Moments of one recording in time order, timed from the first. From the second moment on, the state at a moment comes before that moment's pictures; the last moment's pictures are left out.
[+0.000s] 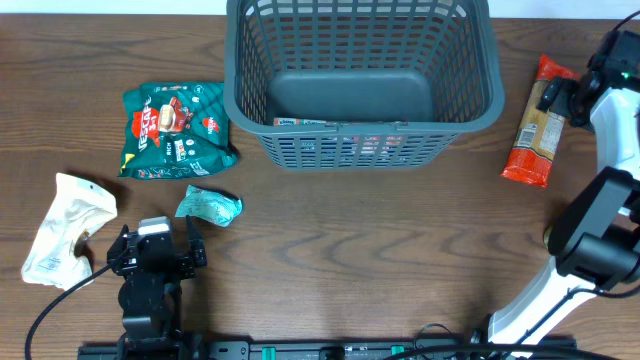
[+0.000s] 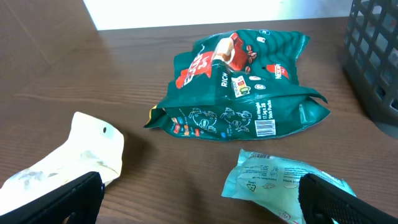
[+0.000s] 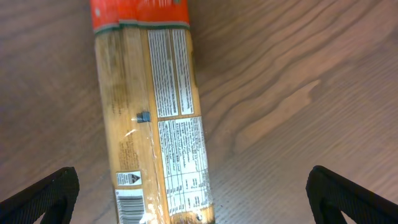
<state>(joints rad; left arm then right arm) 0.02 0.01 0.13 -0.44 -0.19 0.07 -0.40 2.07 1.70 -0.72 0.20 0.11</state>
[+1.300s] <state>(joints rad) 0.02 0.01 0.13 -0.44 -0.19 0.07 -0.47 2.27 1.74 -0.81 0.00 0.13</state>
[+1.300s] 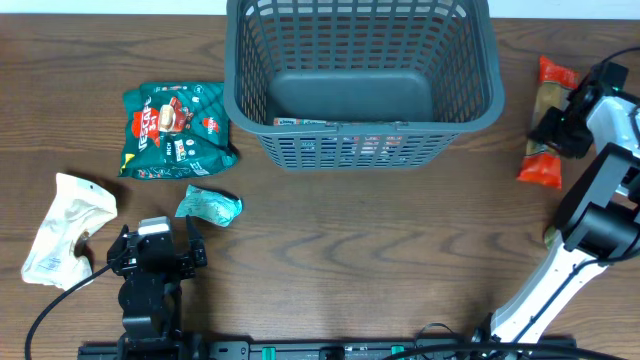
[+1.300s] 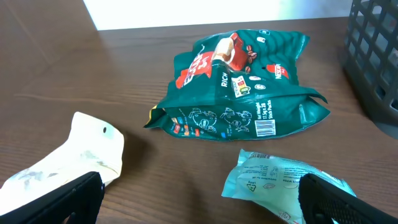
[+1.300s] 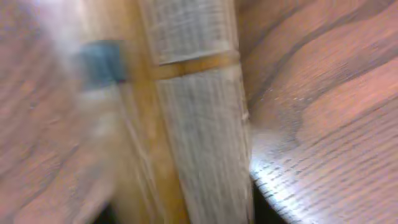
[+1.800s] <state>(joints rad) 0.02 0.01 0.13 -0.44 -0.19 0.07 -0.48 2.25 1.79 -0.94 -0.02 0.07</state>
